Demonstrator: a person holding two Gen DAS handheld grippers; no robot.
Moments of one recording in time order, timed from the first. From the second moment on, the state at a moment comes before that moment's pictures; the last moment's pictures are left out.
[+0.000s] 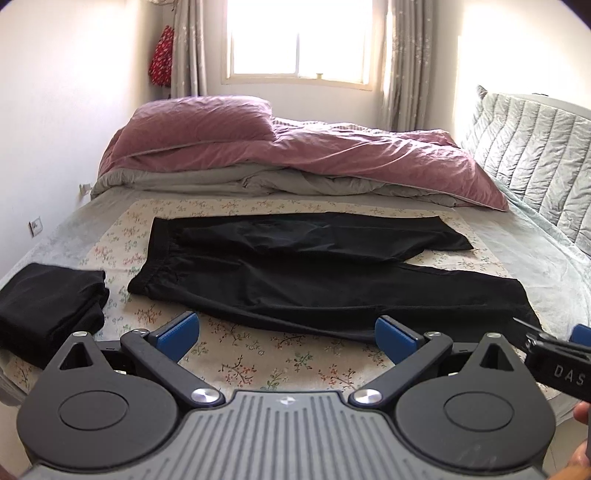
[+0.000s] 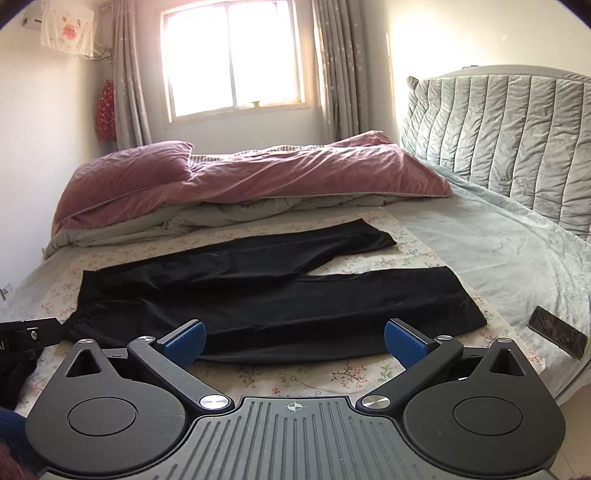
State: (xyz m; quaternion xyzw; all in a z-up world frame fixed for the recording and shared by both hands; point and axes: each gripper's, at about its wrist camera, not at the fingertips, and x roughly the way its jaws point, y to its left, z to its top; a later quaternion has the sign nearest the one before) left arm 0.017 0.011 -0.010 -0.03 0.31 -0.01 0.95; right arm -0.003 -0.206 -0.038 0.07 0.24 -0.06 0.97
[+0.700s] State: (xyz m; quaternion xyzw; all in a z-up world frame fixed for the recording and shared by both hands) left arm 0.049 0.037 -0.032 -0.04 0.34 0.03 0.94; right arm 0.032 -0.173 -0.060 0.01 0.29 -0.06 0.95
